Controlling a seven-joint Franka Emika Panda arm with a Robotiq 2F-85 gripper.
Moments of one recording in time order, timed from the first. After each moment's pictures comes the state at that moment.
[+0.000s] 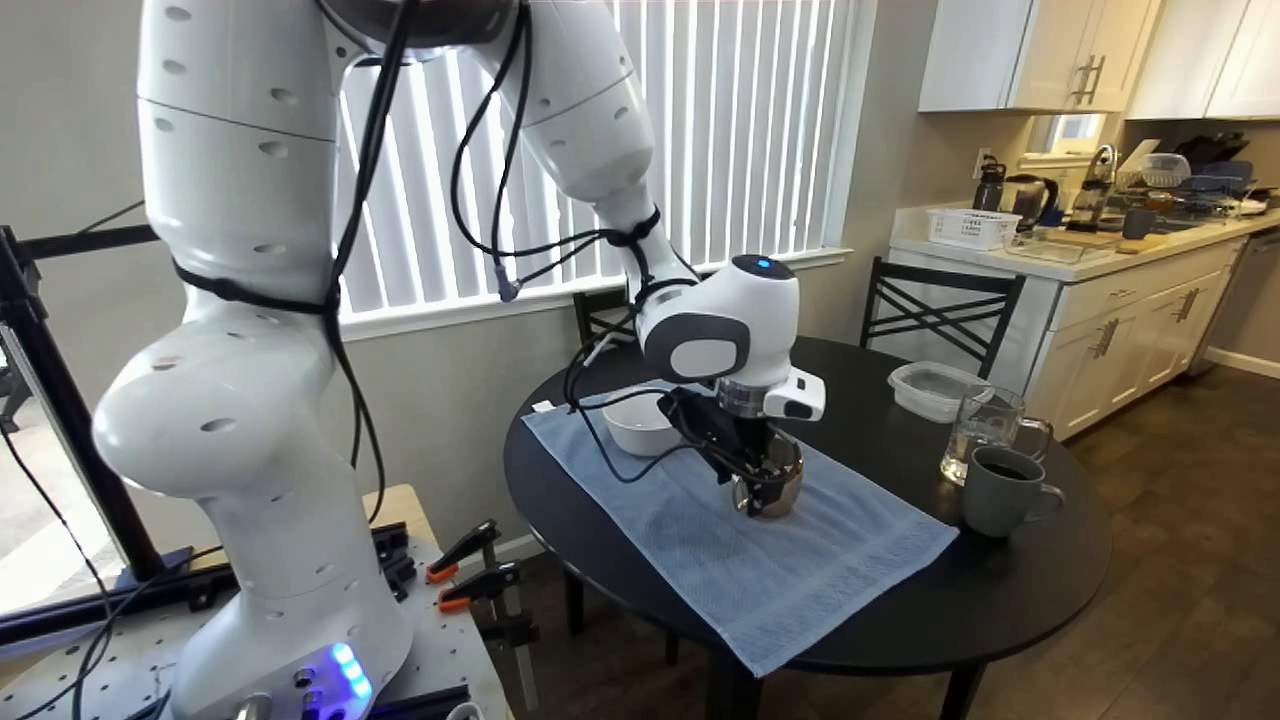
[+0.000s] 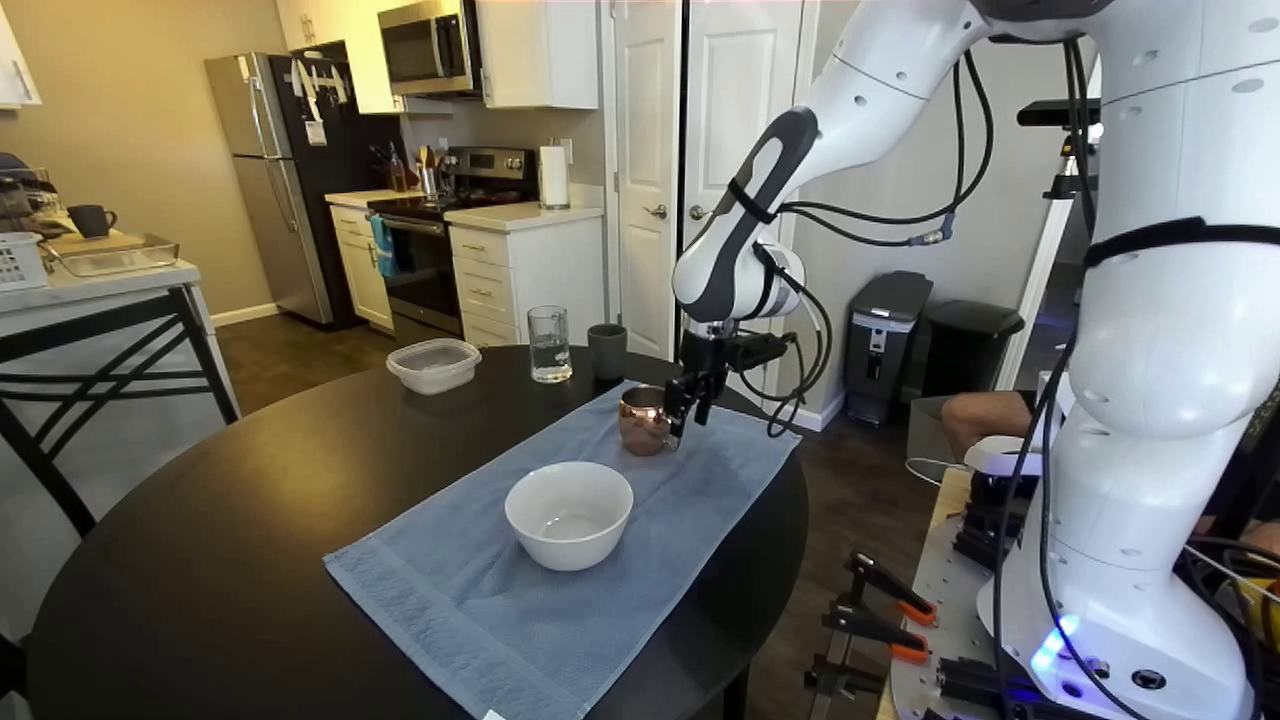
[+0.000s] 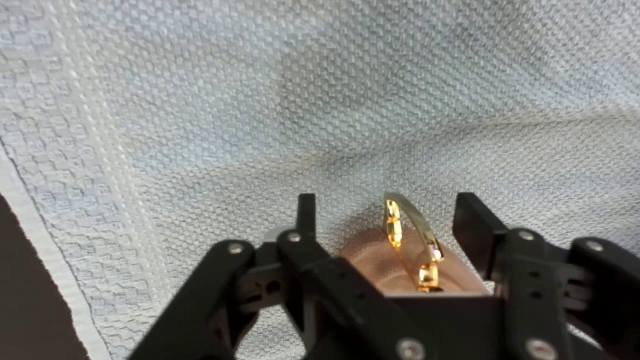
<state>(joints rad) -0.29 0.25 0.12 -2.44 0.27 2.76 -0.32</state>
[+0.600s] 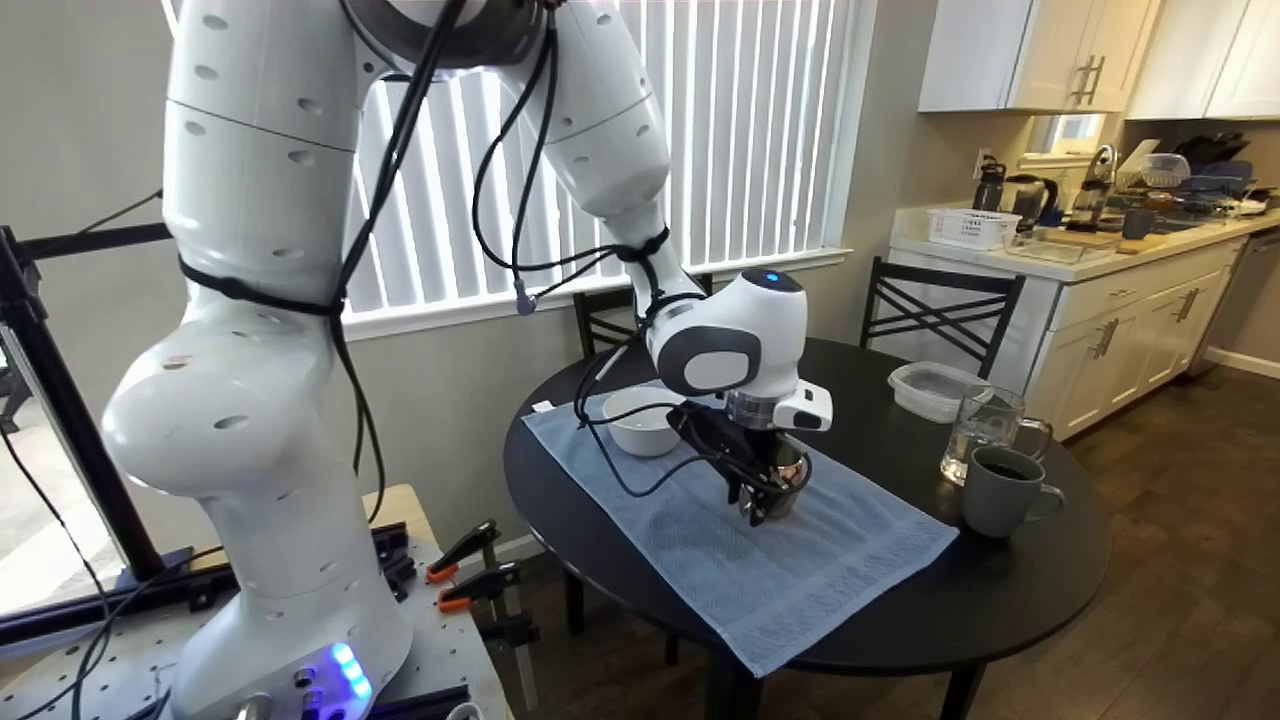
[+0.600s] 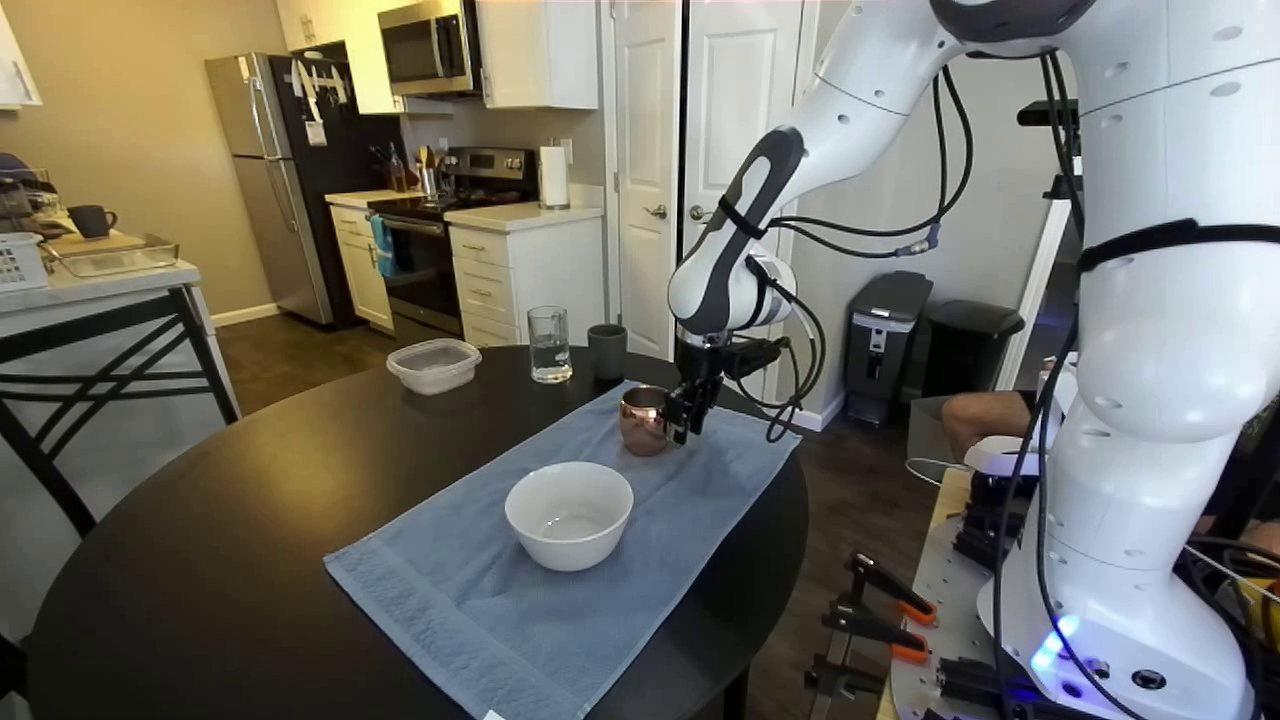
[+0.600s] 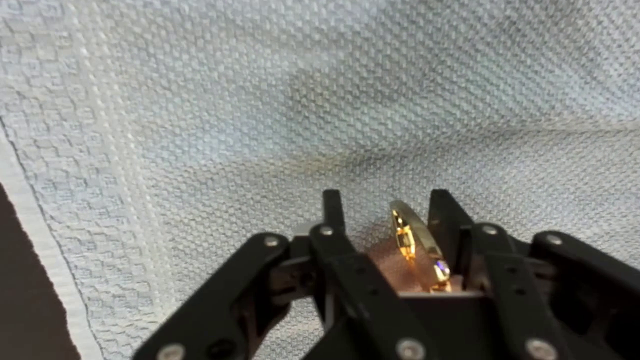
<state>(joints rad) -0.24 0.32 0.06 -2.39 0.22 2.76 -0.32</state>
